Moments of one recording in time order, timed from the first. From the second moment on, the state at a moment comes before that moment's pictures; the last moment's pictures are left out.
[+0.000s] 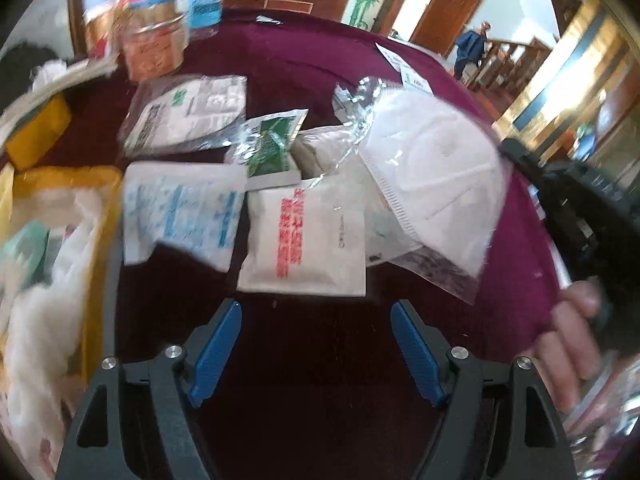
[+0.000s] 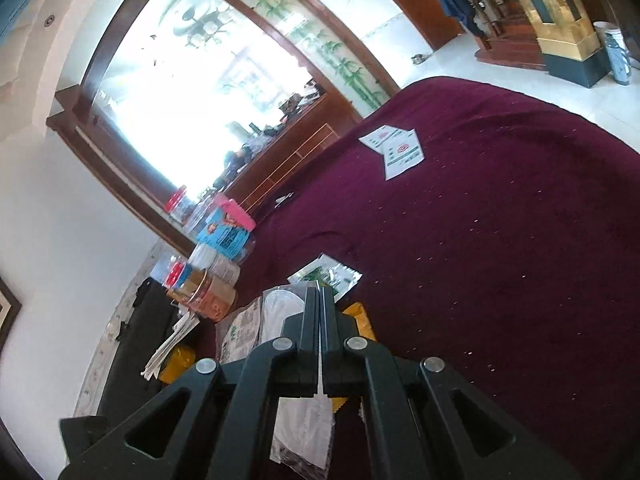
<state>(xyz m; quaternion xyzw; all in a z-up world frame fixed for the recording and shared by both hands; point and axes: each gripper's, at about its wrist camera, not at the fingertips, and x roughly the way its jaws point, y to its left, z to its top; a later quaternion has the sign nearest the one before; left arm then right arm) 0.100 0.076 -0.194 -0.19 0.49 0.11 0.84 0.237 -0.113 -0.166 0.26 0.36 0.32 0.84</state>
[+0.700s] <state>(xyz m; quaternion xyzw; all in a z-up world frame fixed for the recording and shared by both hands) 0.113 0.075 -0.194 -0.13 0.47 0.13 0.86 0.241 -0.103 -0.177 0.25 0.40 0.34 0.82</state>
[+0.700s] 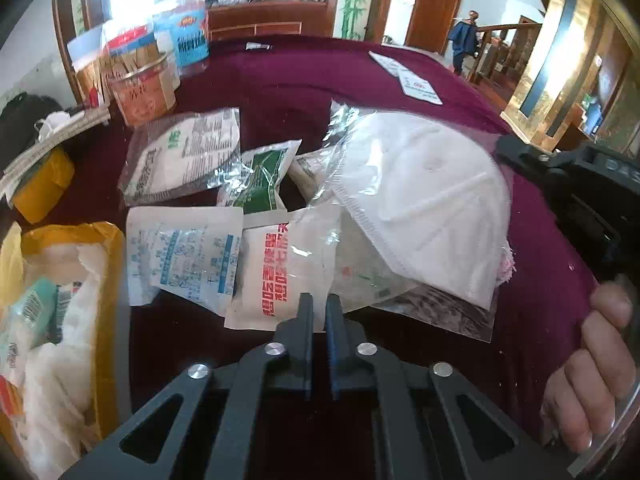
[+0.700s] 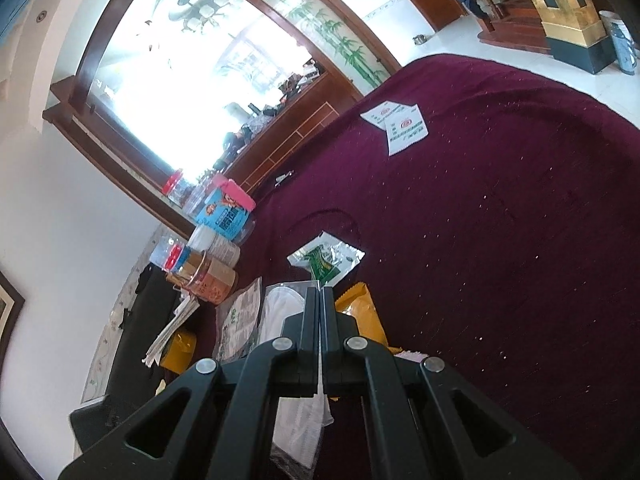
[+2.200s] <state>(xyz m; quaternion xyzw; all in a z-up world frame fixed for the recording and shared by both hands) -0.001 0.097 -0.162 -0.22 0.43 0.09 0.87 0.207 -0.041 -0.184 0.15 0.44 0.46 0.75</state>
